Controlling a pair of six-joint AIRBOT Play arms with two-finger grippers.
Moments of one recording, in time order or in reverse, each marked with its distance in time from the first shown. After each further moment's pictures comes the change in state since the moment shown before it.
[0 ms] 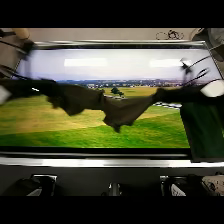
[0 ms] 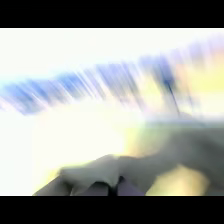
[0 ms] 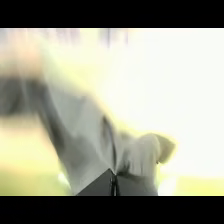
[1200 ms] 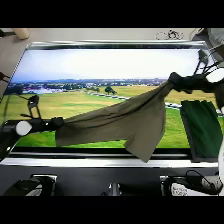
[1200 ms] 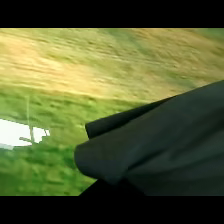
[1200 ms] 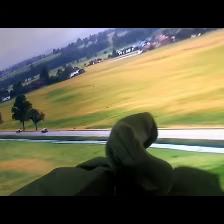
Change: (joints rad) left arm 0.148 0.008 -0.736 -0.217 0.251 -0.196; right arm -0.092 -0.367 0.121 -0.026 -0.125 0.168
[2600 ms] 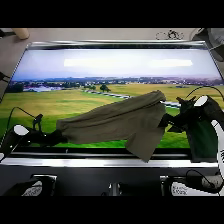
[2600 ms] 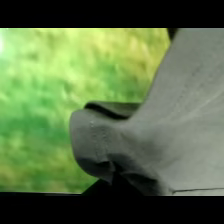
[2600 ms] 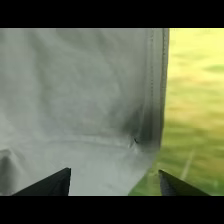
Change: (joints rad) left arm 0.300 -0.125 -0.174 -0.346 -0.154 0.396; right arm -0.085 -0.016 -0.377 -0.155 0.343 -0.128
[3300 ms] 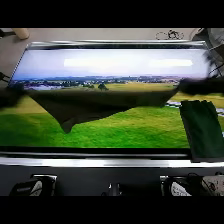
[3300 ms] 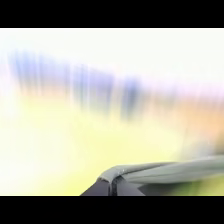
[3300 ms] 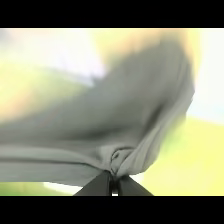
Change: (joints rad) left arm 0.005 0.471 0.708 0.052 -0.011 0.069; right arm -0.002 0.288 0.488 0.116 -0.117 -0.118
